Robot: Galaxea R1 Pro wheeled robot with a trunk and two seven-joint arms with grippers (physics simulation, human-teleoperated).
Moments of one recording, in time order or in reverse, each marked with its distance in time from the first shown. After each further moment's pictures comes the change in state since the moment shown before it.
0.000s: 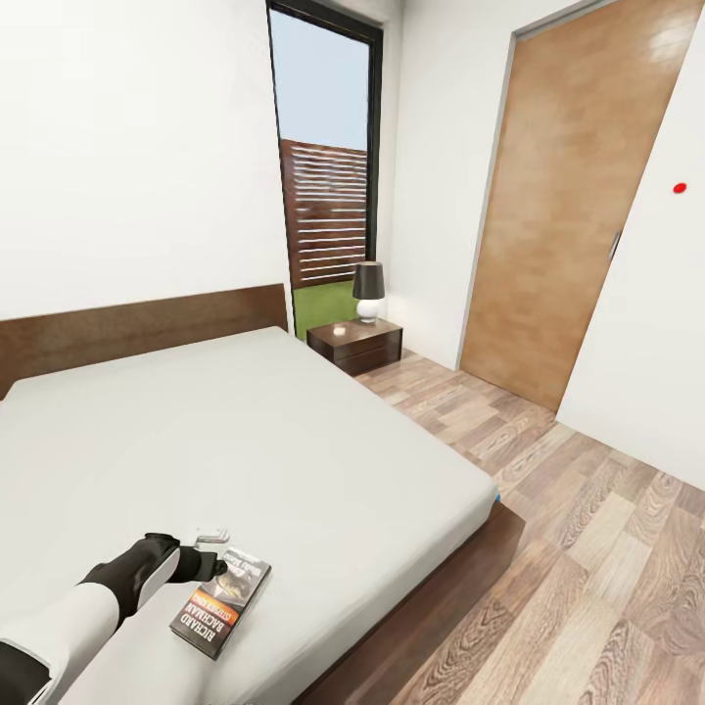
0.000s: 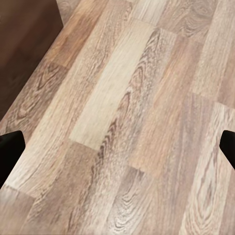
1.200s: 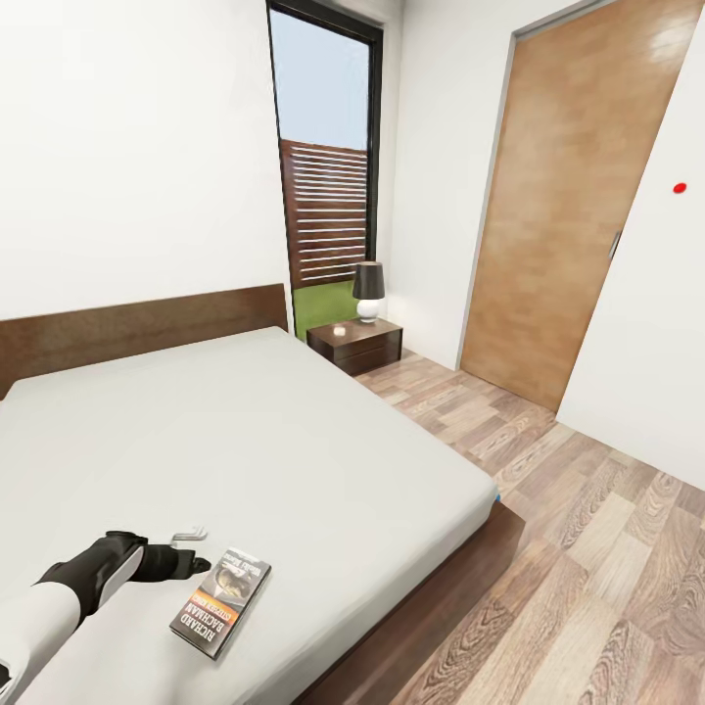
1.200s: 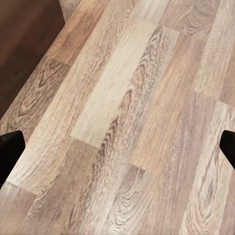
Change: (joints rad) left arm -0.008 0.108 0.000 -0.002 -0.005 -0.001 -0.238; right arm 0.000 0.000 0.009 0.007 0.001 0.000 0.000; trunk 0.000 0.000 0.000
